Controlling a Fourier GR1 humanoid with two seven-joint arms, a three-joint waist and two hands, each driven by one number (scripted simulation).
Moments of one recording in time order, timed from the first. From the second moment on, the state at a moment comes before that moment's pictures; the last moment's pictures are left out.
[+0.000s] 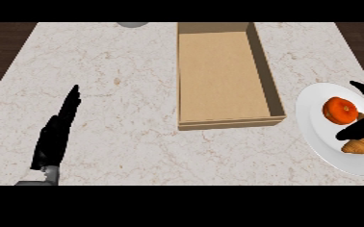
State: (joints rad) left arm 0.01 0.30 -0.08 -1.52 -0.07 0.18 0.07; right arm -0.32 -0.70 -0.01 -0.98 0.38 0.24 0.33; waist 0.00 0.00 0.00
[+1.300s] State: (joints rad) left arm 0.00 0.23 0.02 -1.54 -0.15 0.07 0.09; right arm -0.39 -0.58 -0.09 -0.79 0.61 0.15 0.19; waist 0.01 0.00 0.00
